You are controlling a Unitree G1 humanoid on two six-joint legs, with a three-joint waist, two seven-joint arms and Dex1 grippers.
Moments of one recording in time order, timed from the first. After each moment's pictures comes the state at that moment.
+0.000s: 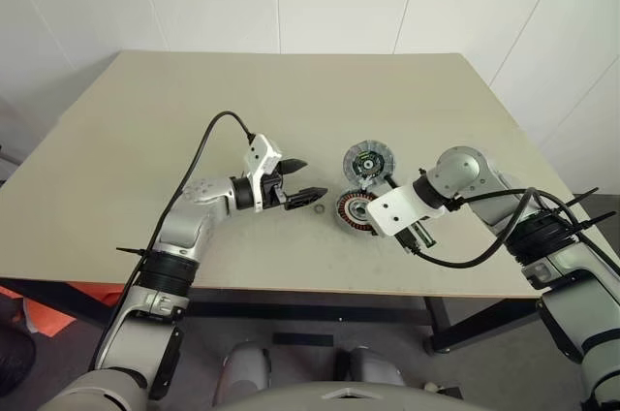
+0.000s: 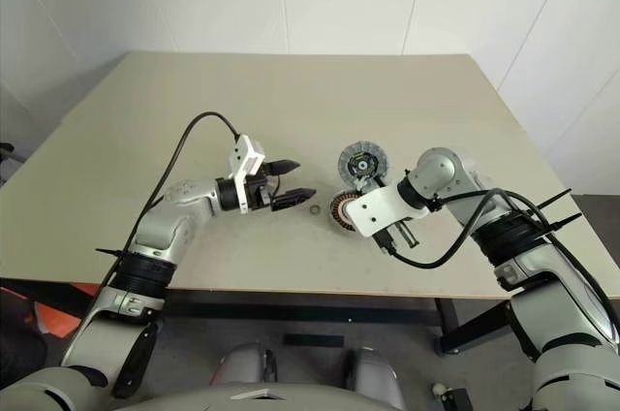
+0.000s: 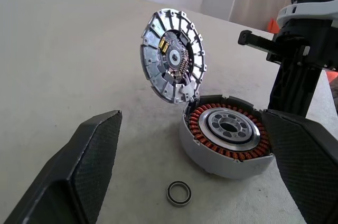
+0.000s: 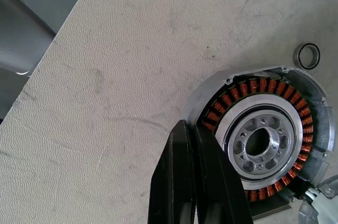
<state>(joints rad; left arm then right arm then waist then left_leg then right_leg) -0.50 0.29 -0.12 0.19 -0.33 0.38 -0.95 -0.71 -0.75 0.50 0.29 -0.17 -0.28 1.52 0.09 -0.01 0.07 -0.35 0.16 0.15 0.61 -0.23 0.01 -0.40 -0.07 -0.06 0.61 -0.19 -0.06</state>
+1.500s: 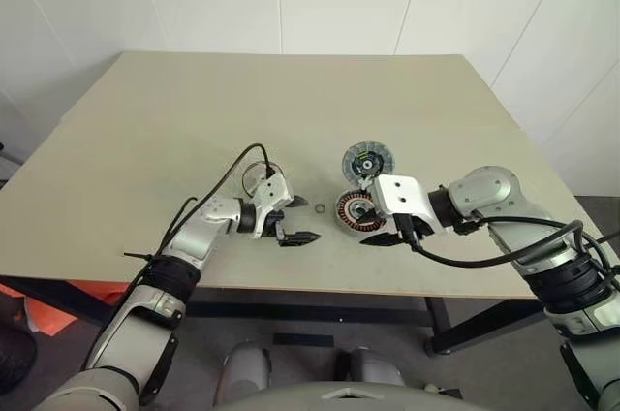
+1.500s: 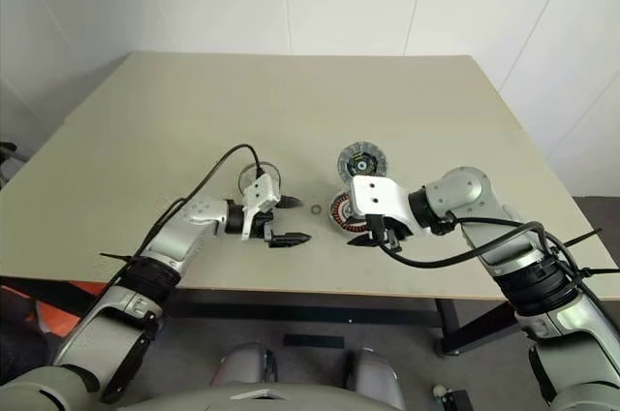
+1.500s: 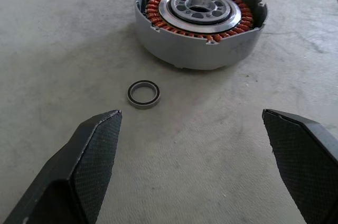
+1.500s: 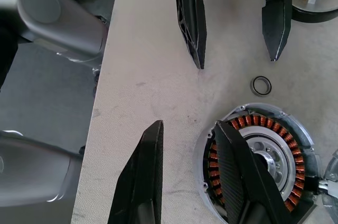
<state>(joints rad) -0.53 0.29 -0.29 0.49 -0.11 0.08 -1.04 -0.44 -0.80 0.30 -0.18 0.10 0.34 1.32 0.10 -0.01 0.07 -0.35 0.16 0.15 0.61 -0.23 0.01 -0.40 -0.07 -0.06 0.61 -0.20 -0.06</state>
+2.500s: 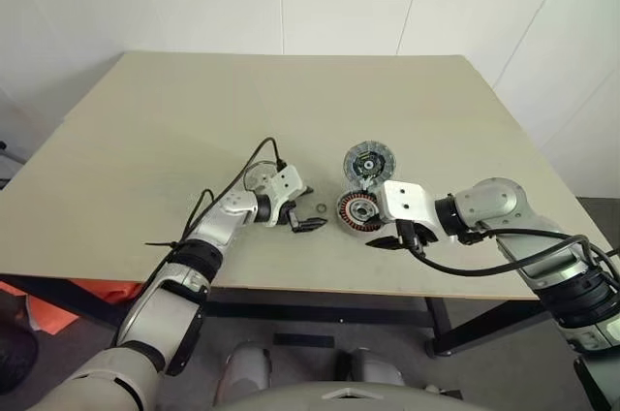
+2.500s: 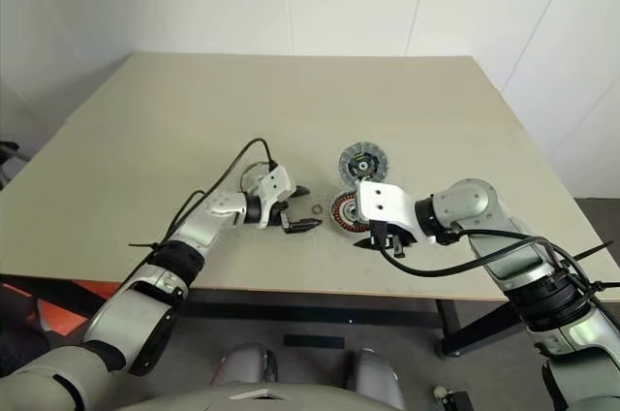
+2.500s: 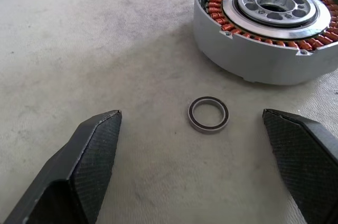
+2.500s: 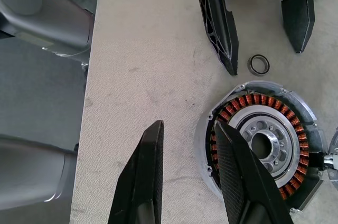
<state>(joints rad) -0.66 0.19 -0.27 0.77 -0.01 -0.05 -0.92 -0.37 -0.84 0.30 -0.21 0.10 0.34 1.24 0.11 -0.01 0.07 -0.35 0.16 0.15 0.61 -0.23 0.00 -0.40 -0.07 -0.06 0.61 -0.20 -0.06</state>
